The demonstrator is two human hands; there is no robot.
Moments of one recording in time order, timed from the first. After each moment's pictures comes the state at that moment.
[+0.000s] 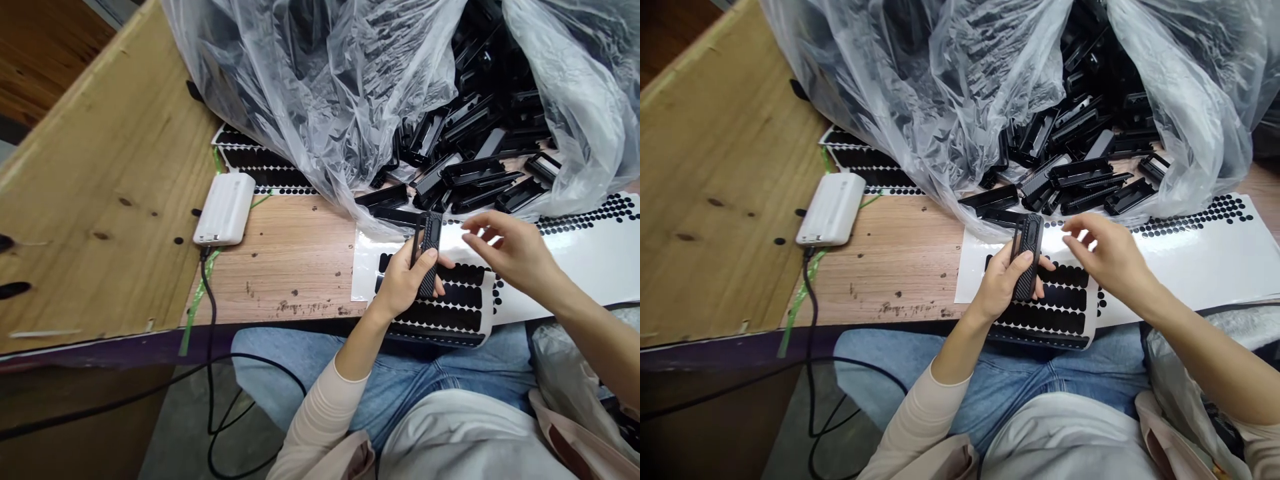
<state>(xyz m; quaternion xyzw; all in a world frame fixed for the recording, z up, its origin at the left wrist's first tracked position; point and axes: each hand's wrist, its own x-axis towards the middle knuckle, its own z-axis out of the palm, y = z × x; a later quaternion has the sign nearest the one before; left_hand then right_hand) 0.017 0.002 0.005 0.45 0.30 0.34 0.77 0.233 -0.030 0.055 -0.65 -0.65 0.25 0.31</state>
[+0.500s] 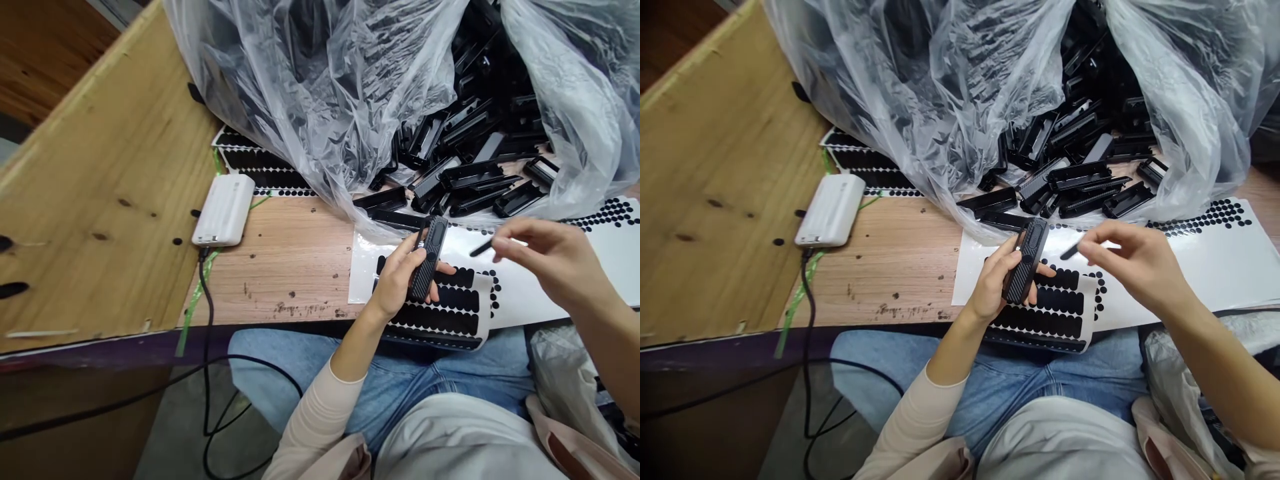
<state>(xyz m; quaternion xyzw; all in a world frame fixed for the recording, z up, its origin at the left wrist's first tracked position) 0.013 0.007 0.002 0.39 0.26 0.33 0.82 0.251 -0.050 0.083 -0.61 -0.56 0.38 0.42</state>
